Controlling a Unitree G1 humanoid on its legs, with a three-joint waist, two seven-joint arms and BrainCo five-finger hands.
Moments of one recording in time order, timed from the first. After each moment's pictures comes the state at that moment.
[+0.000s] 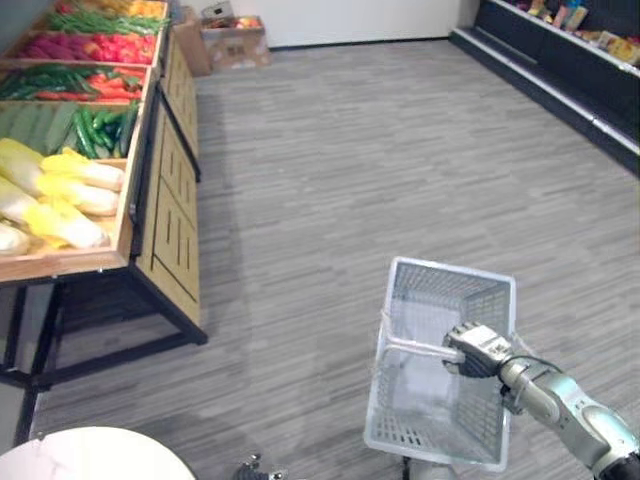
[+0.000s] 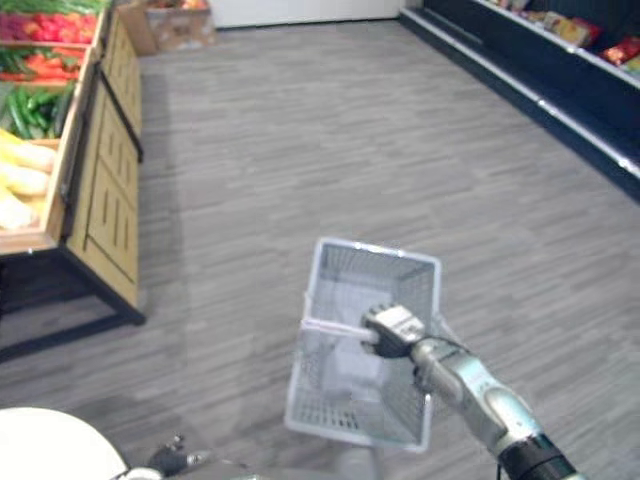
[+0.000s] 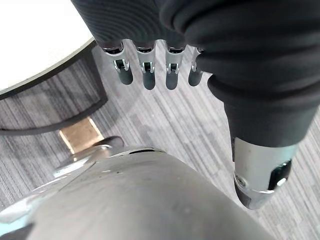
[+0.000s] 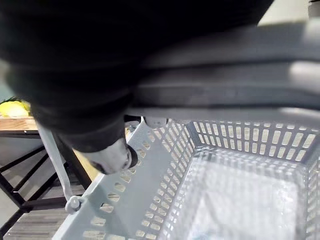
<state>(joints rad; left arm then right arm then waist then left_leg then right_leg) 0.07 0.23 -0.09 1.19 0.06 -0.13 0.03 0.05 -0.71 0.31 0.06 -0.73 -0.31 0.04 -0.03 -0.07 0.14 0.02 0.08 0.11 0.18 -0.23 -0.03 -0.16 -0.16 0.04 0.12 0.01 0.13</state>
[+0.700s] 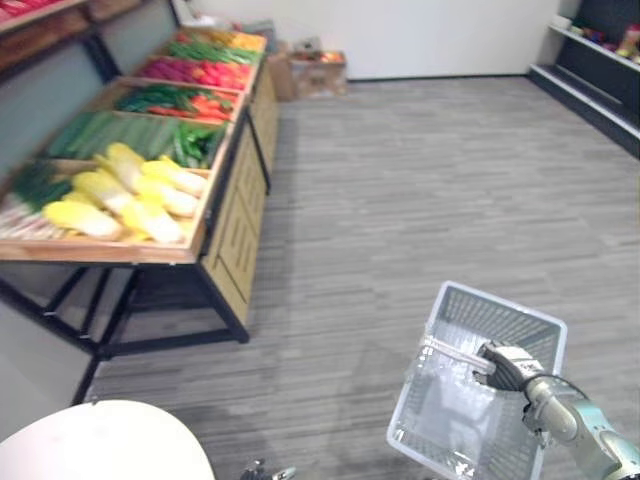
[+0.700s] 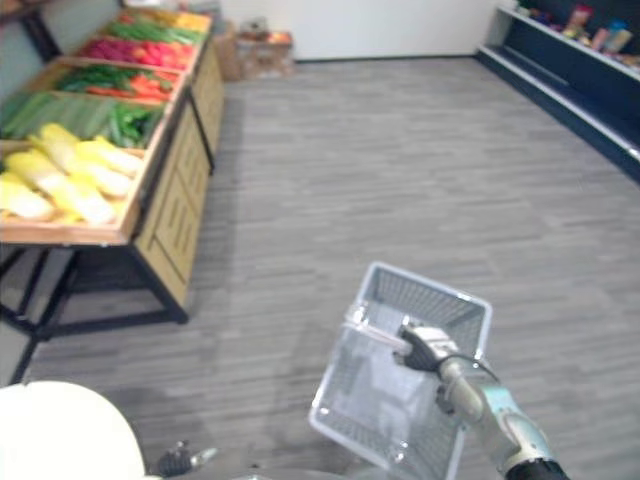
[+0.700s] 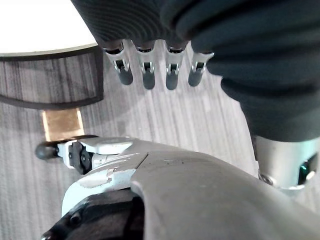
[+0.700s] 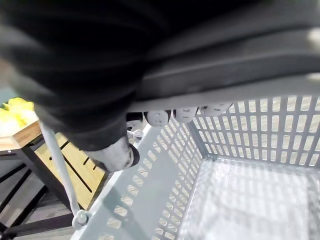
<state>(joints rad) 0.11 0.16 0.01 1.15 0.06 -0.13 0.04 0.12 -0.62 0.17 0.26 -0.70 -0.29 0.03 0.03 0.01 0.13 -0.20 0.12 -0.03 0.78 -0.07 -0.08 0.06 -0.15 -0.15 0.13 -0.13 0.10</state>
